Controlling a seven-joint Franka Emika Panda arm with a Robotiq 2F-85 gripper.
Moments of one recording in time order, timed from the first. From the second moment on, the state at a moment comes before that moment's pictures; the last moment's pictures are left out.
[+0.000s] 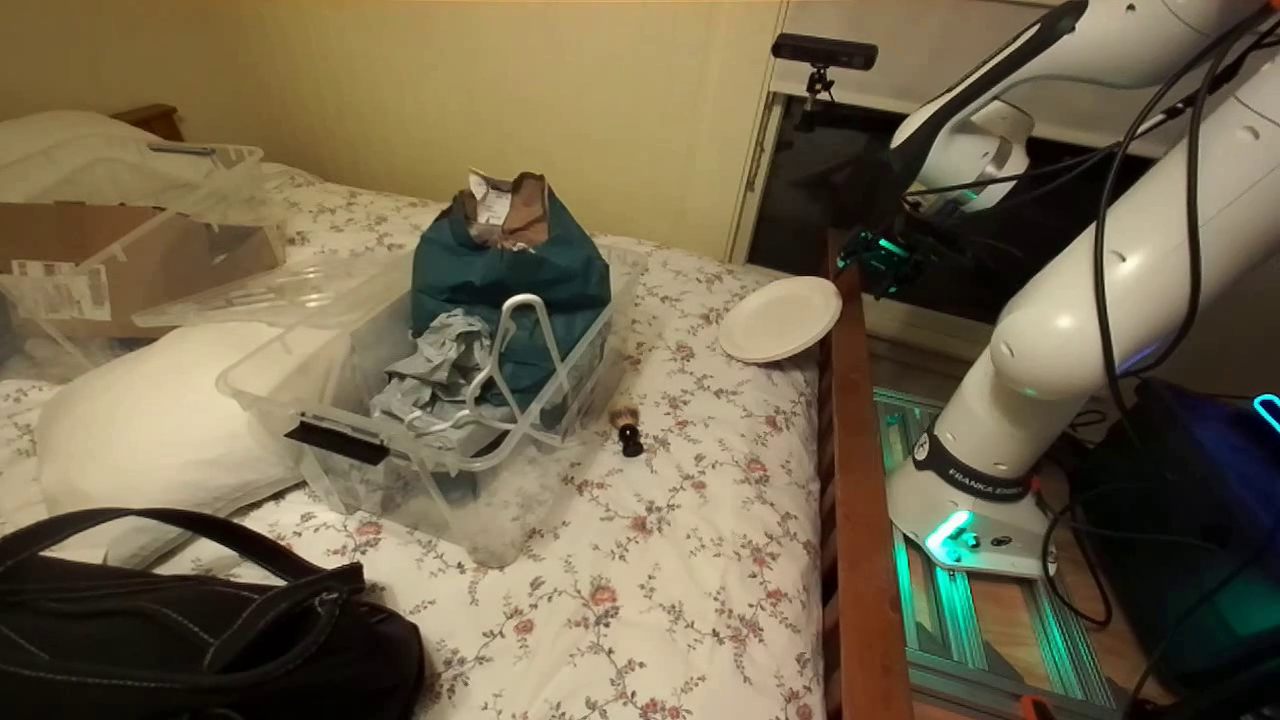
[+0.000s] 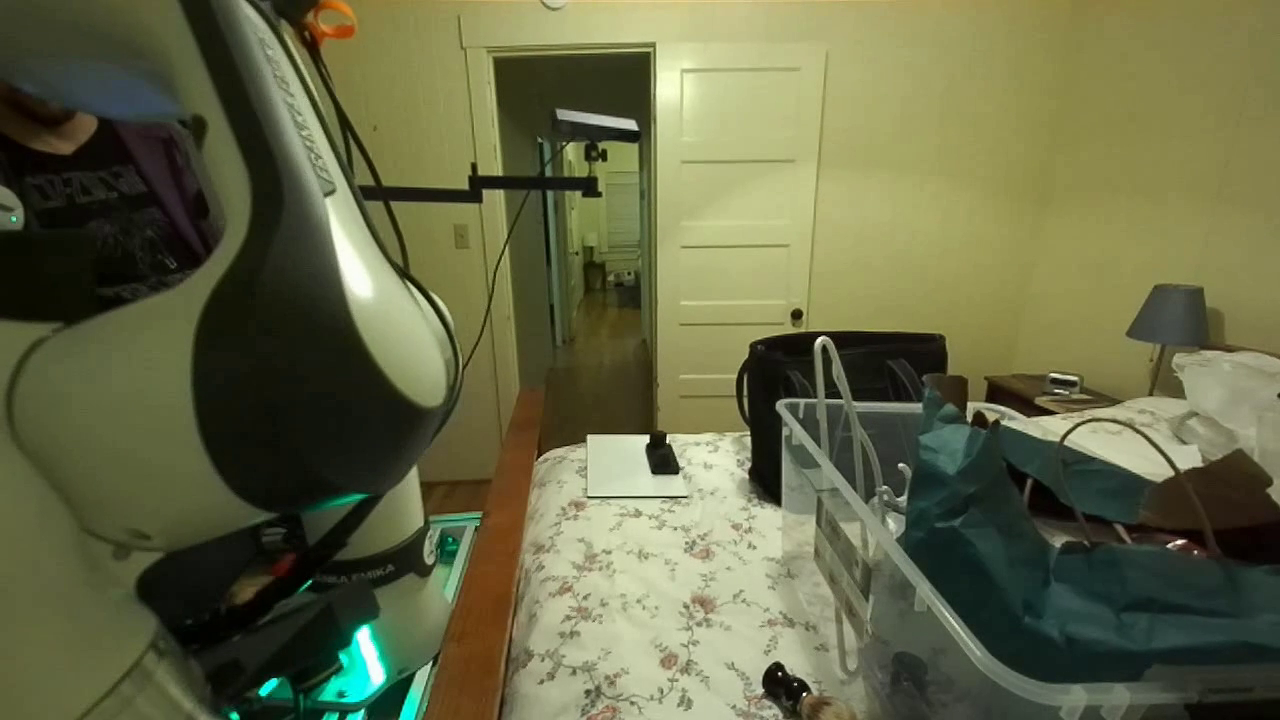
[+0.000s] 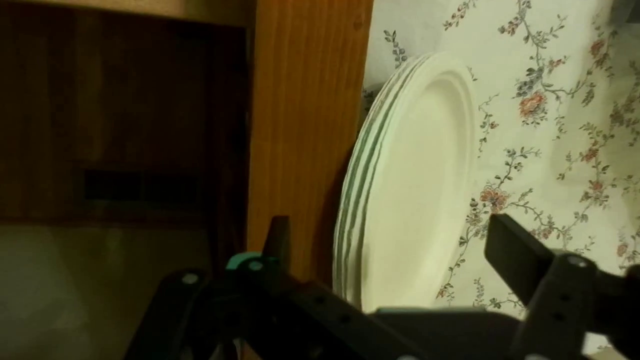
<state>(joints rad) -0.54 -0.23 -0.86 -2.75 0.29 2.65 -0.18</state>
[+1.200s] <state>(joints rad) -0.34 0.09 -0.96 -2.62 0.91 2.69 -0.62</state>
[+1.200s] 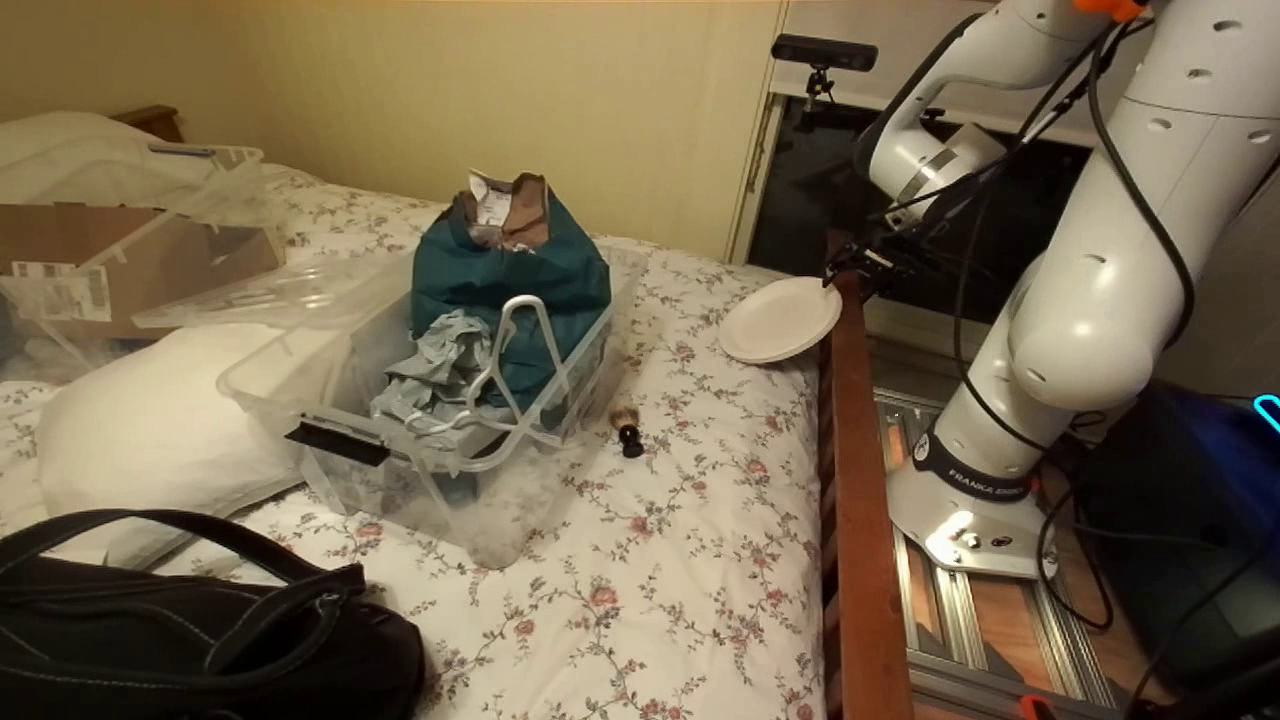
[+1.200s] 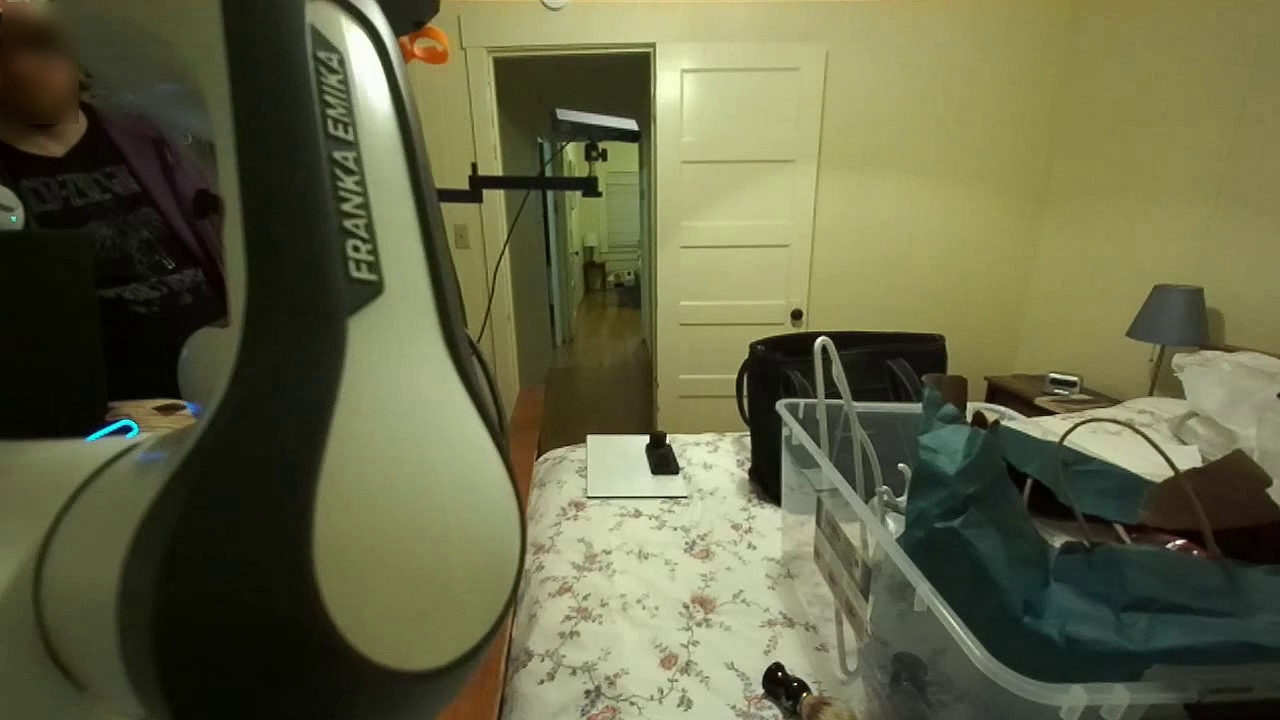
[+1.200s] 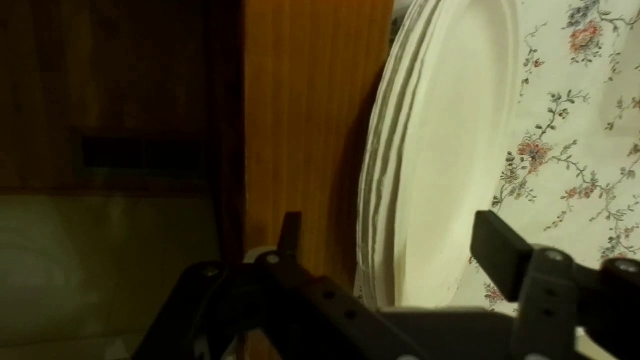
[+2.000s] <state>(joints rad) -0.53 0.32 -0.75 -2.49 1.19 2.59 -0.85</state>
